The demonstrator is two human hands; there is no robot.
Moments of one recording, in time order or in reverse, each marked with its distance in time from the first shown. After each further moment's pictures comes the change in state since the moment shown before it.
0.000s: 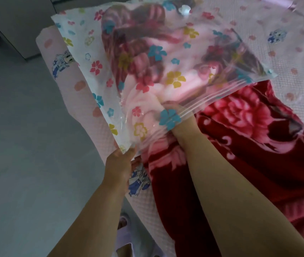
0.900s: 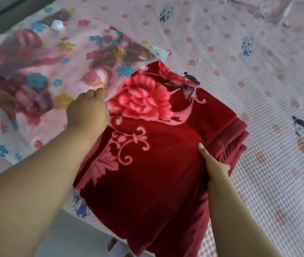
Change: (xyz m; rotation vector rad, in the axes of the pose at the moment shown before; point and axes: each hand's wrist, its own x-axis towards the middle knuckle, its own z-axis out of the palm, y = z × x) left_hand -0.013 0.079 0.194 1.716 -0.025 1.431; right_hand -0.190 0.090 -0.217 0.383 1.108 0.945
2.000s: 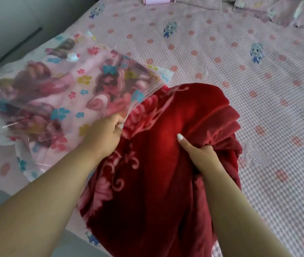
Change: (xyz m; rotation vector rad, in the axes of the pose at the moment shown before) left_hand 0.026 0.007 -0.007 -0.420 -0.178 -0.019; right_hand -0.057 -0.075 0.047 -0.290 -0.339 -0.394
